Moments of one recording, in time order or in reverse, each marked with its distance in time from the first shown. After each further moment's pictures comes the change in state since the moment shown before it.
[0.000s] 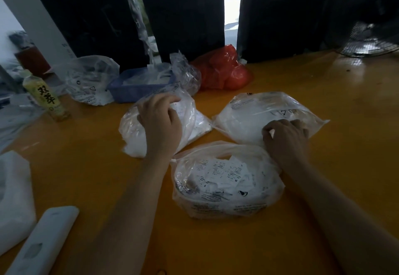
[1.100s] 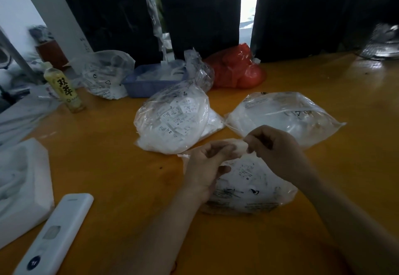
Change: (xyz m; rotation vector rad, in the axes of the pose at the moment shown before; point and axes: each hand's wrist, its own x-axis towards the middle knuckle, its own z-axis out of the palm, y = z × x) left_hand -0.093 0.044 -0.002 -1.186 -0.523 -0.938; right_hand -0.044 -0.047 -0.030 0.624 -0.197 -0.369
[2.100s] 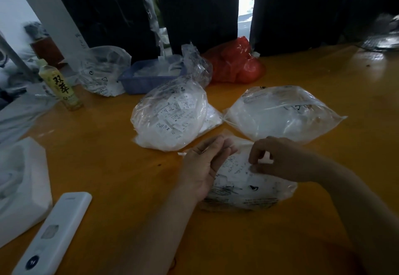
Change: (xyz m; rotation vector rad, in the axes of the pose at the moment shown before) left_hand 0.005 -0.002 -0.005 -0.368 -0.004 -0.086; right_hand 0.001 0.014 -0.024 -0.304 -0.533 -0.061
